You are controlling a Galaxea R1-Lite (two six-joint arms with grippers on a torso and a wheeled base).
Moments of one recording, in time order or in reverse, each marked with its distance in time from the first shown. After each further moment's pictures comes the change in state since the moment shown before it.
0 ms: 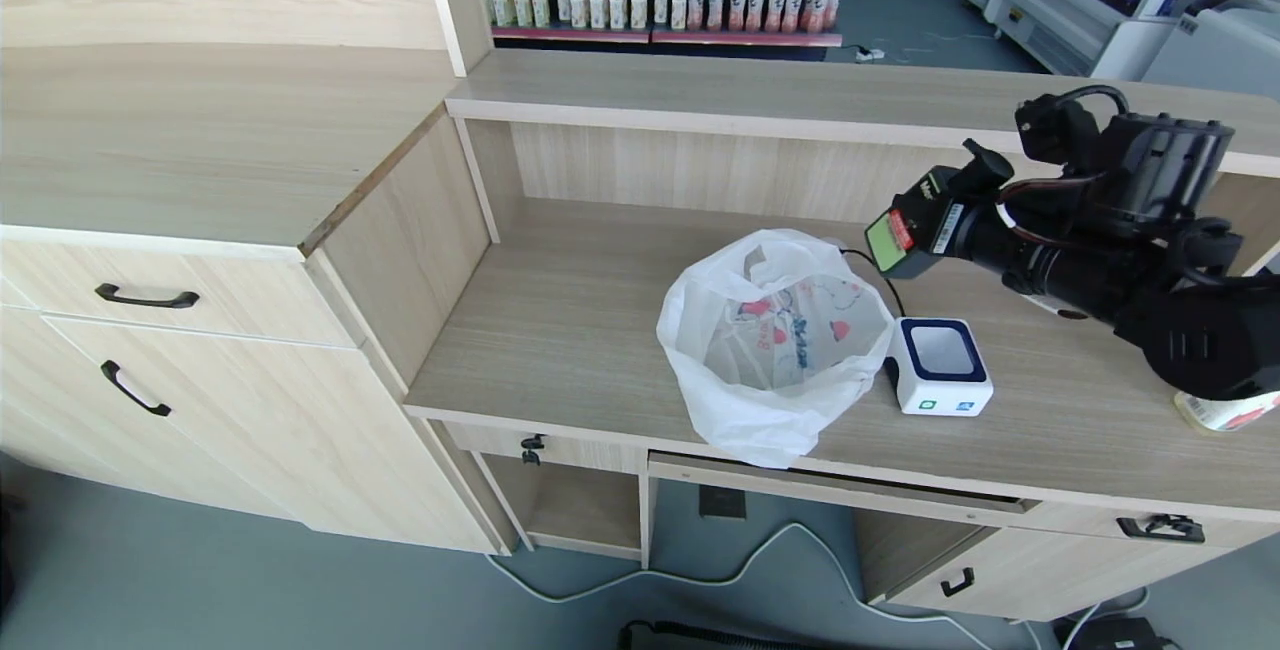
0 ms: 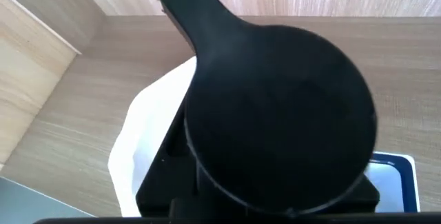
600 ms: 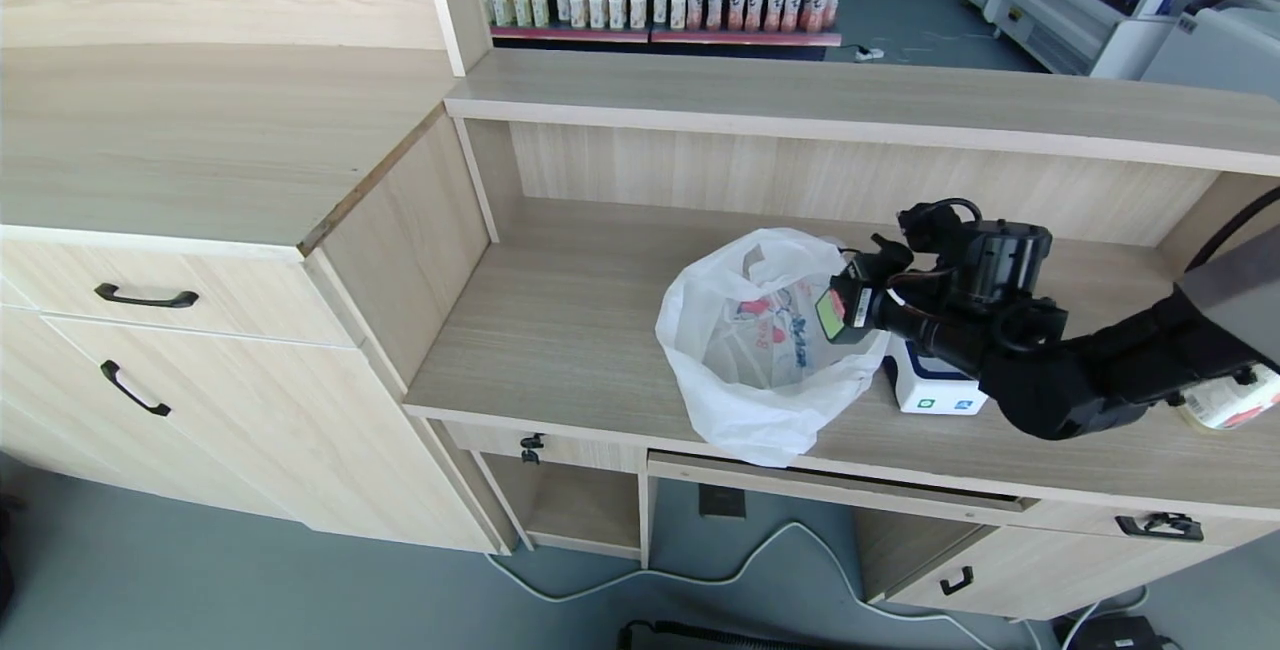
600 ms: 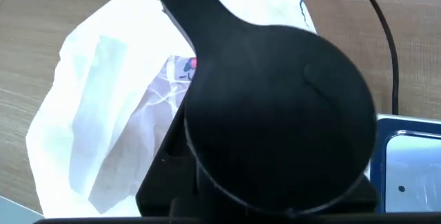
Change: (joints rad) left arm 0.000 0.000 0.000 0.000 0.000 0.000; right arm 0.036 0.287 -0.013 -0.149 -0.042 -0.053
